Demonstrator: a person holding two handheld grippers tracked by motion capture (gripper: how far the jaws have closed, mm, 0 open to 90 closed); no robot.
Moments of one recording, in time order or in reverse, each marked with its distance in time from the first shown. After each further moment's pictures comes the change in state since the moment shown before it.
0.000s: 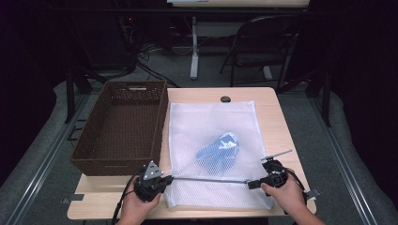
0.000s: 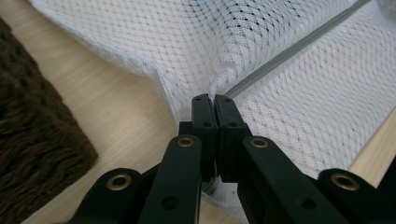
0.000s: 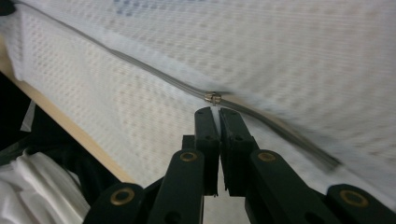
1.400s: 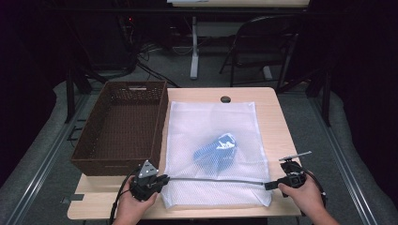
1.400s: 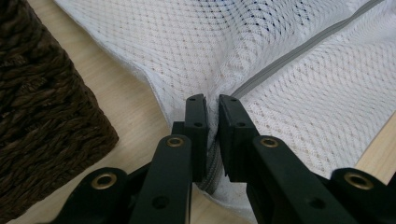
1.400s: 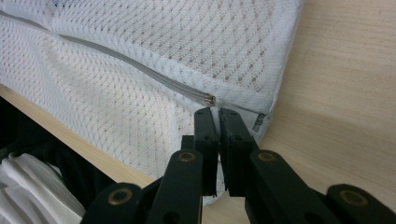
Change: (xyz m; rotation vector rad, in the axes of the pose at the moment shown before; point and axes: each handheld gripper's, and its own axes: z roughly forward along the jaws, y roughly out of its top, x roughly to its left) left arm 0.009 -0.004 -0.004 0.014 0.015 -0.029; right arm -0.038 -0.016 -0.028 0.010 -0.039 0.092
